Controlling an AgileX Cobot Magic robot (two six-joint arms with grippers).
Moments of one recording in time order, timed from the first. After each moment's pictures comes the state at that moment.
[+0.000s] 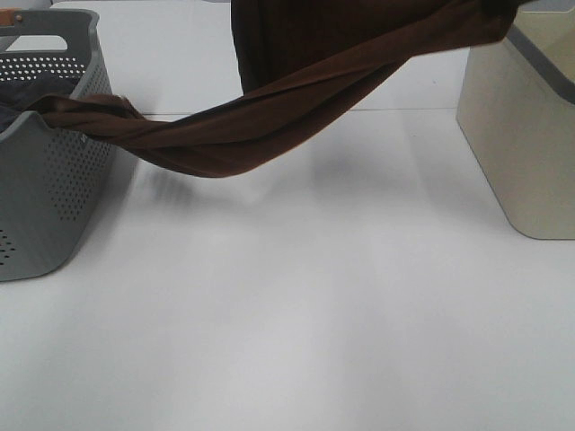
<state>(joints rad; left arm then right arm) -0.56 2.04 -2.28 0.18 0.86 -0.19 0.19 1.47 -1.37 0.33 0.79 -0.26</state>
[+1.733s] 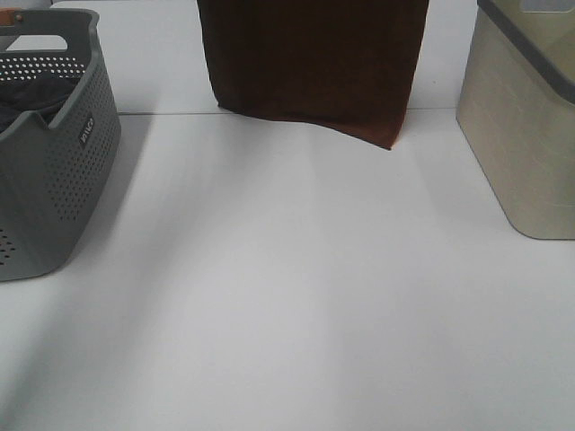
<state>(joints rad) -0.31 2.21 -2.45 0.55 0.11 -0.49 0.20 1.96 -2.21 0.36 0.34 -0.38</state>
